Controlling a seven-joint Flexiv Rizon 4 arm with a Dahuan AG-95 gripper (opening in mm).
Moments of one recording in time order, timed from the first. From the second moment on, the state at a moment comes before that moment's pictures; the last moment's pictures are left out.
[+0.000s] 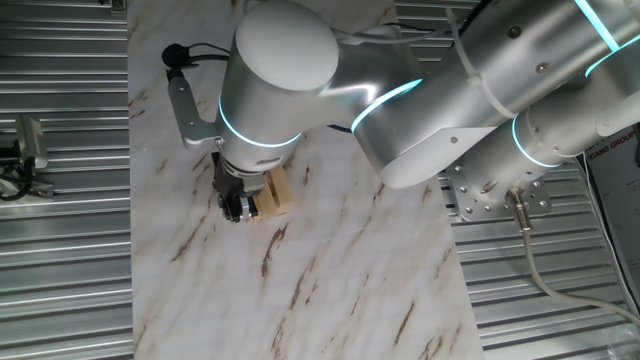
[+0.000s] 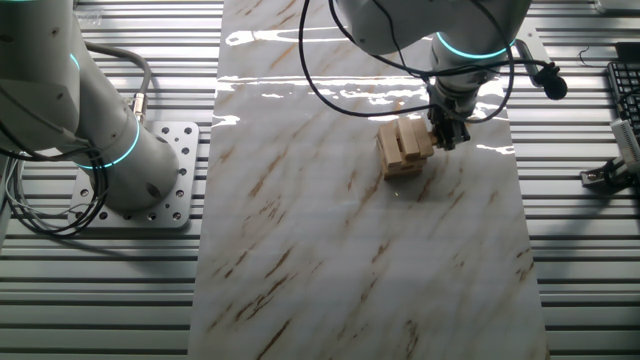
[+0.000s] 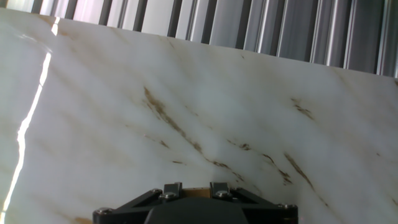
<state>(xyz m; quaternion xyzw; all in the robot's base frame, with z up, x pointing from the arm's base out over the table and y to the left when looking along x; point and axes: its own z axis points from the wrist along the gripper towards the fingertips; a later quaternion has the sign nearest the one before) 0.581 0.056 0.051 -0.10 0.99 0.01 0.05</state>
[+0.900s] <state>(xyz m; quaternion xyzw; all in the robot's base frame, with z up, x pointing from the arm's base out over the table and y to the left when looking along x) 0.577 0.055 0.050 -0.10 0.99 0.01 0.05</state>
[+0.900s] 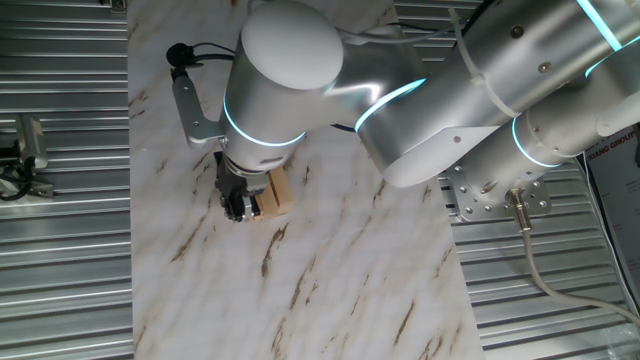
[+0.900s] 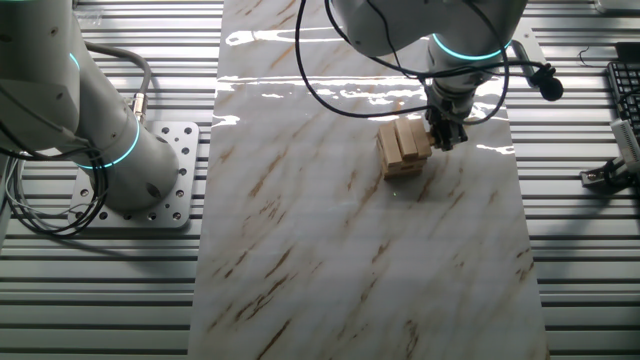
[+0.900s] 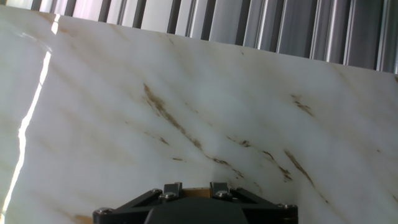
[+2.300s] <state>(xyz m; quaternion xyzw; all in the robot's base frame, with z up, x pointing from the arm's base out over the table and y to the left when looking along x) 0.577 0.055 0.048 -0.10 0.99 0.01 0.06</state>
